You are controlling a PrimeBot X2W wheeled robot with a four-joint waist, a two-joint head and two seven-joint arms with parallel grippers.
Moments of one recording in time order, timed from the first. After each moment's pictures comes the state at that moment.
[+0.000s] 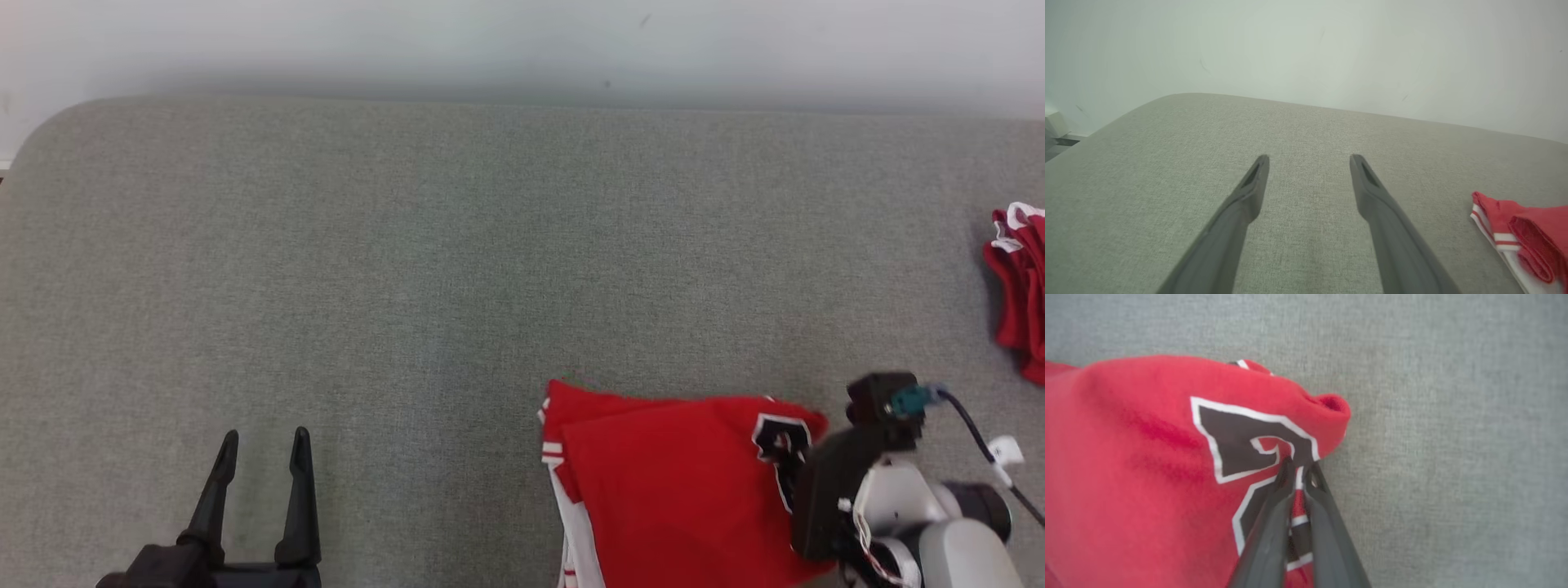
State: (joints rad) left arm -0.01 0.05 0.01 0.09 -0.19 -0.13 -0.26; right arm -0.14 -0.06 -0.09 0.06 0.17 0.13 0.84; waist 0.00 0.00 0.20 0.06
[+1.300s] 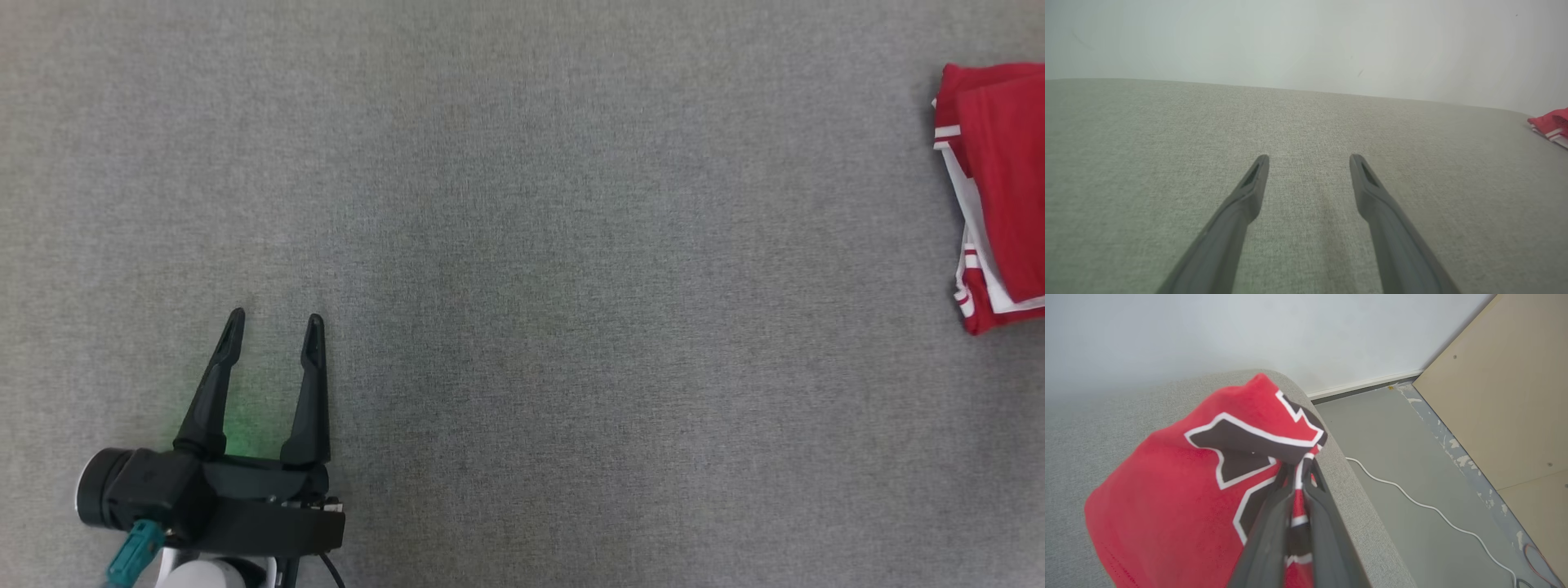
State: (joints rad) left arm -0.19 0.11 -0.07 0.03 -0.21 -0.13 -0.26; right arm -0.70 -0.43 -0.53 0.03 0.06 0.13 0.90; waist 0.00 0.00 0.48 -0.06
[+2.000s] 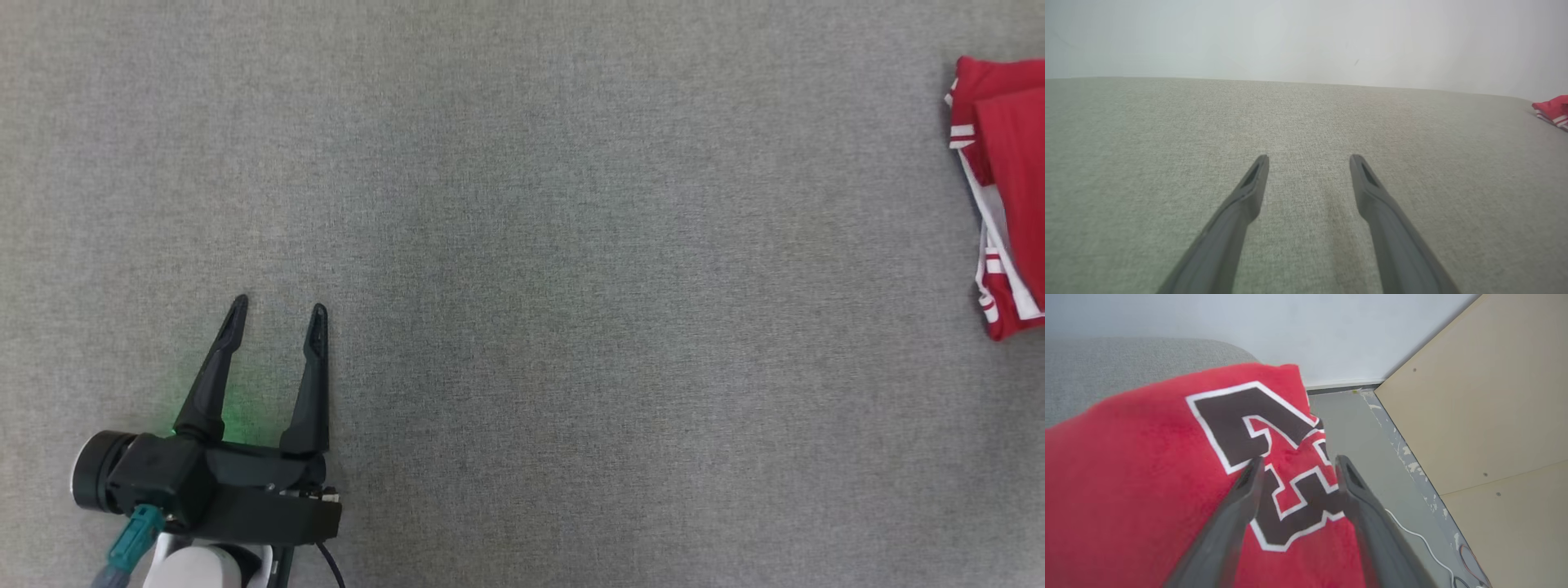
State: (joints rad) left arm -0.23 0.15 -0.10 0.05 -0.21 -0.13 -0.26; right arm -0.71 -0.42 -0.53 0.23 -0.20 0.13 0.67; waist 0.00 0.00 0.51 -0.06
